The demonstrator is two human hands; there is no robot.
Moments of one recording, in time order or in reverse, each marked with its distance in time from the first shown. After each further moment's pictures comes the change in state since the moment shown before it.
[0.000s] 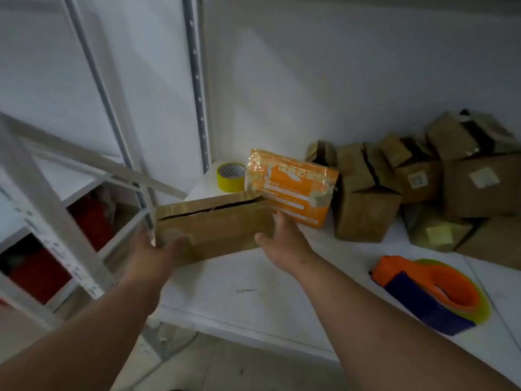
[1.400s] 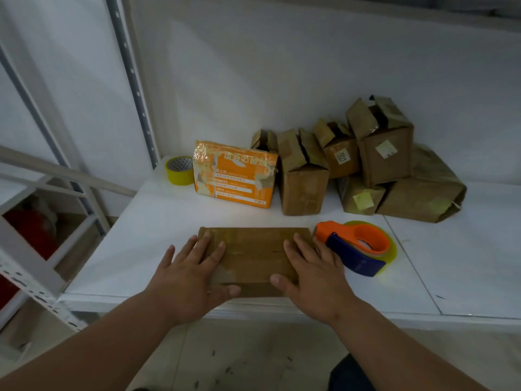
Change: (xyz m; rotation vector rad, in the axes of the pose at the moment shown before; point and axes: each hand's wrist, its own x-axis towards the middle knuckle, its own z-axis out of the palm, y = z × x) left_hand -0.074 -0.012 0.059 1.326 -0.604 0.722; right_hand -0.147 0.099 -0.060 -0.595 0.013 0.001
